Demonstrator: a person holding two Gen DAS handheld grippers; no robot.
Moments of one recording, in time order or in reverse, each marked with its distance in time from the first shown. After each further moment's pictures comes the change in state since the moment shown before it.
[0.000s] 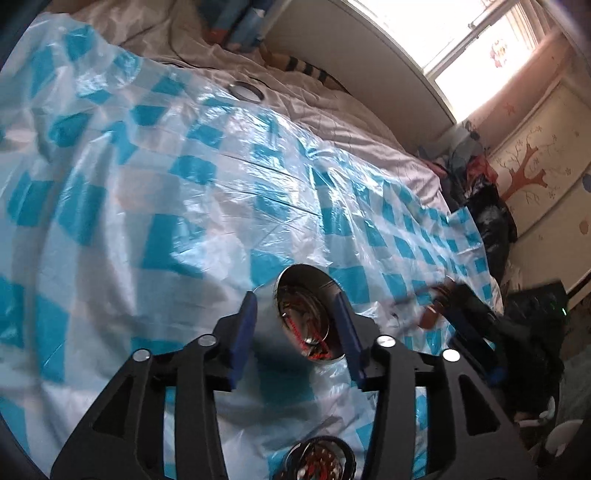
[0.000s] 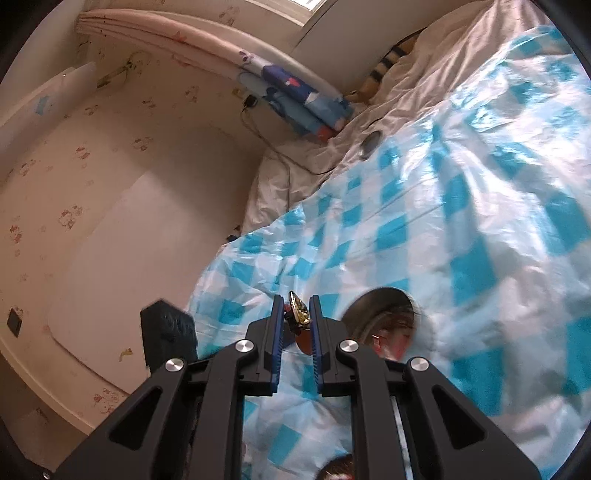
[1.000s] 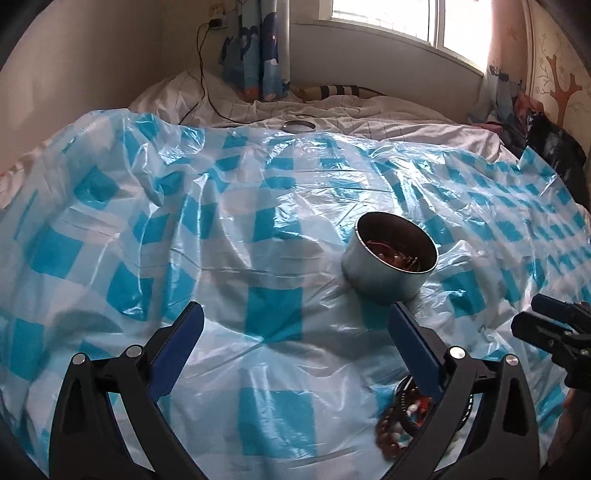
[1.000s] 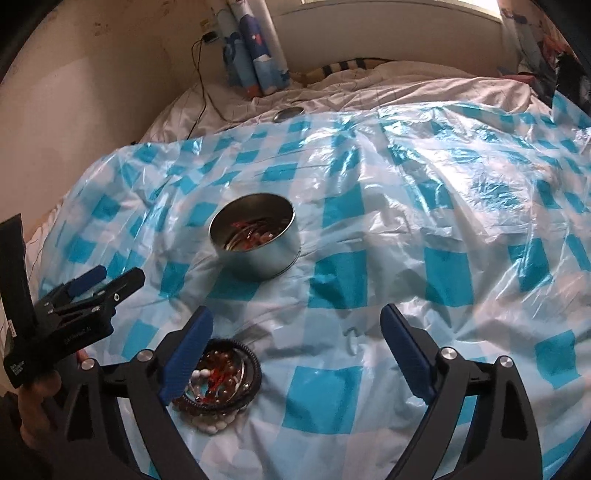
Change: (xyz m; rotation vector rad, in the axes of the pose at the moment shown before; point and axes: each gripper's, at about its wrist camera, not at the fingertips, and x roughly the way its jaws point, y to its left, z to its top) left arm -0.051 -0.024 -0.085 0.301 -0.164 0.473; right arm -0.043 0.024 -0.099 -0.318 0.079 -0.580
